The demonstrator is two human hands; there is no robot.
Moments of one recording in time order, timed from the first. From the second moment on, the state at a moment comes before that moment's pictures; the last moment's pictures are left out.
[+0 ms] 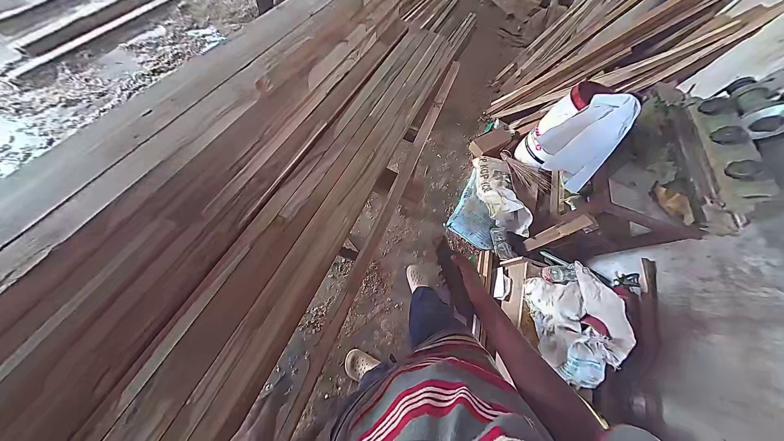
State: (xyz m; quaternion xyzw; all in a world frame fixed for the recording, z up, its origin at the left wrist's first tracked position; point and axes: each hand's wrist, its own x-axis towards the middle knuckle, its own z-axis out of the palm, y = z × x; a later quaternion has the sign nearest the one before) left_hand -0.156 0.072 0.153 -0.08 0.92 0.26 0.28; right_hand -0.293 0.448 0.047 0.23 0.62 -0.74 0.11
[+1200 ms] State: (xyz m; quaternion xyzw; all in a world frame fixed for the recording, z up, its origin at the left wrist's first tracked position) left_hand -0.706 0.387 0.064 -0.13 0.86 0.30 0.38; right_hand -0.749 0.564 0.149 0.06 0.96 -0.18 0.23
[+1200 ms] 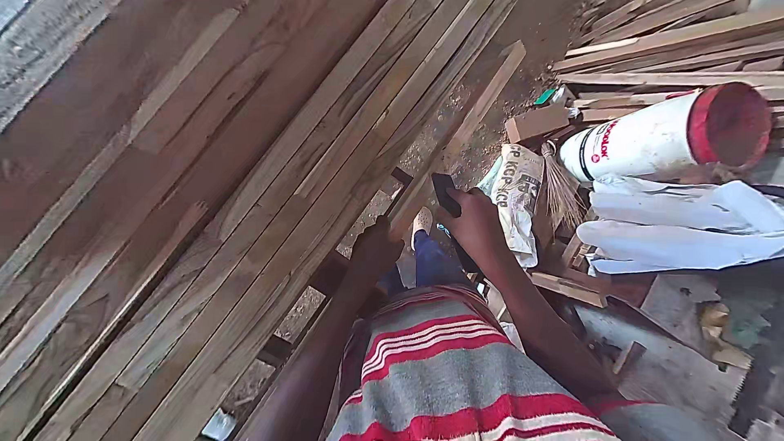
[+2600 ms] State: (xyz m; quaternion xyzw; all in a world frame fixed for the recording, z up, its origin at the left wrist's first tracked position) left_hand -0.690 0.405 0.065 -0.17 0.88 0.28 0.33; right_hand -0.798 0.651 0.094 -0.13 0.97 -0.18 0.12
